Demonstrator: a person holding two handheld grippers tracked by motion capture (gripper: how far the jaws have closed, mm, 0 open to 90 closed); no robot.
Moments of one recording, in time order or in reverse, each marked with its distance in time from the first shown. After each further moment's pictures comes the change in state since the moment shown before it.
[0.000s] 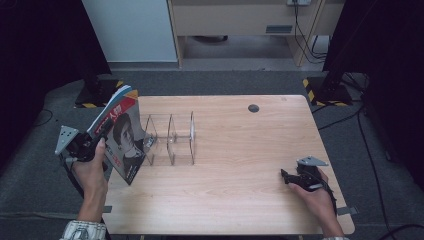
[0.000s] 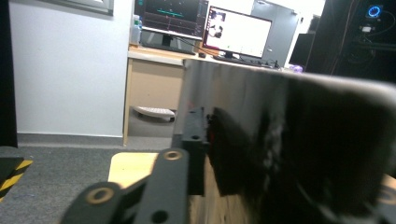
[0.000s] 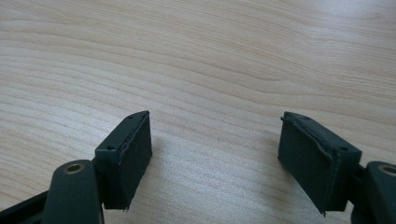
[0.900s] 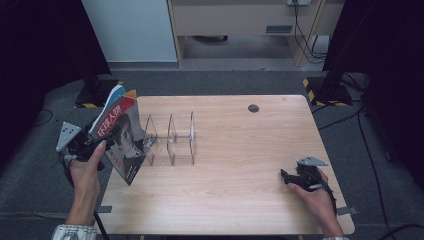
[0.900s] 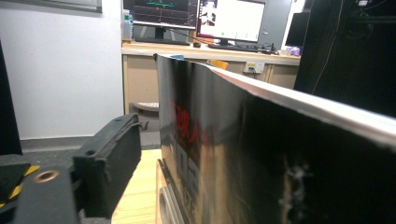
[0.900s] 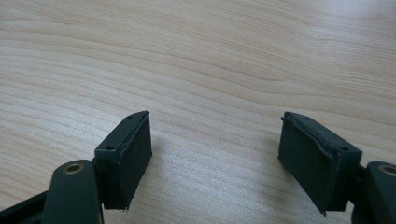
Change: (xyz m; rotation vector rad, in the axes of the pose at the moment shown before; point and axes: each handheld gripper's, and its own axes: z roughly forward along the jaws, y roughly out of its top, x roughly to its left) left arm 0.002 0.006 0.001 0.049 -0.011 0.087; right arm 0.000 0.000 0.000 0.002 0.001 -0.001
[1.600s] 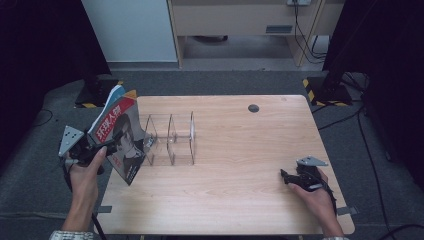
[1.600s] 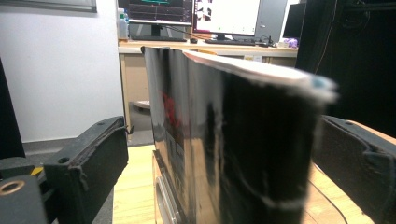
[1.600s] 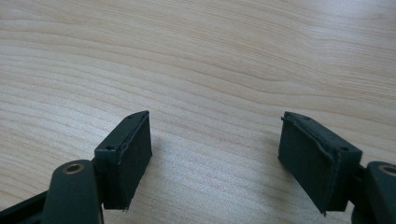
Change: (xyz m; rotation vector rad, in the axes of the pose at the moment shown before) left arm -0.008 -0.005 -0.009 0.011 -0.014 0.037; right arm 0.000 0.000 0.000 0.001 0.003 -0.005
